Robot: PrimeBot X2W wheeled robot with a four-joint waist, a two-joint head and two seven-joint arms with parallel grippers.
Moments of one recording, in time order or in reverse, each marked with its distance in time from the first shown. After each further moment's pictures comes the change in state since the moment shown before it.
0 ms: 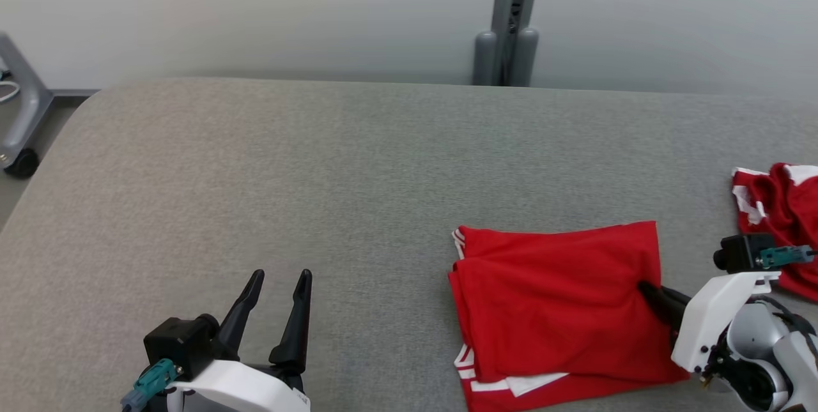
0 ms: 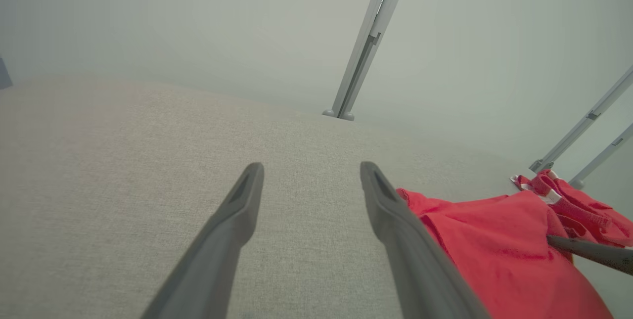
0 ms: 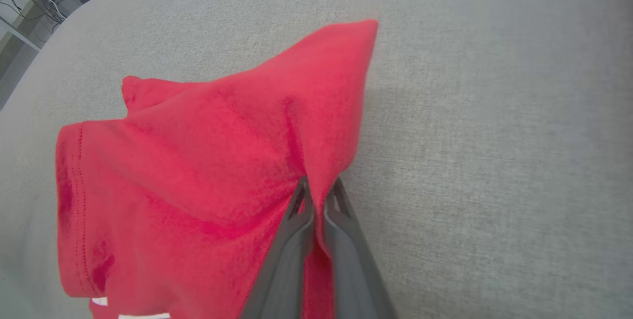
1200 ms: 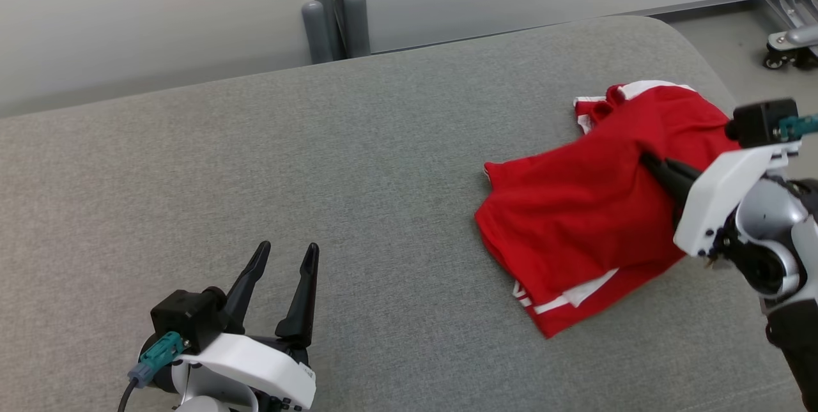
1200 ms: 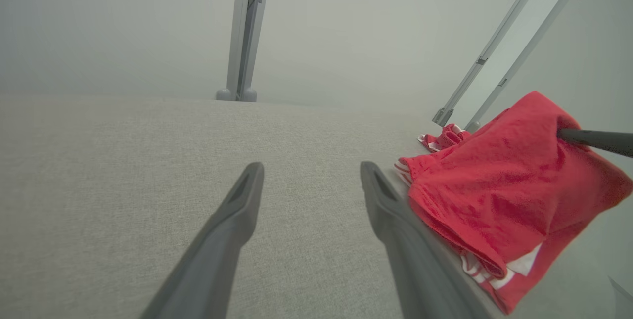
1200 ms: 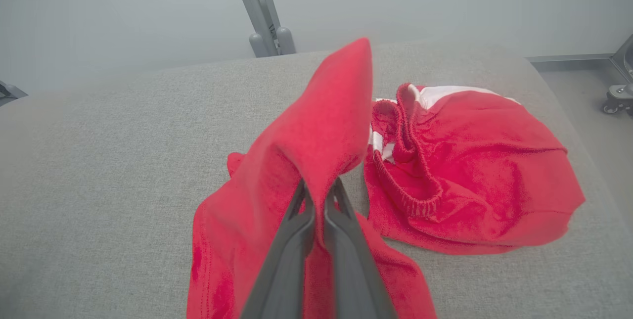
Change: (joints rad) left arm -0.078 -0.011 -0.015 0.029 0.025 -0.014 0.006; right arm -0.222 0.016 -0.096 -0.120 -0.142 0.000 0.131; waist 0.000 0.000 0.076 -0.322
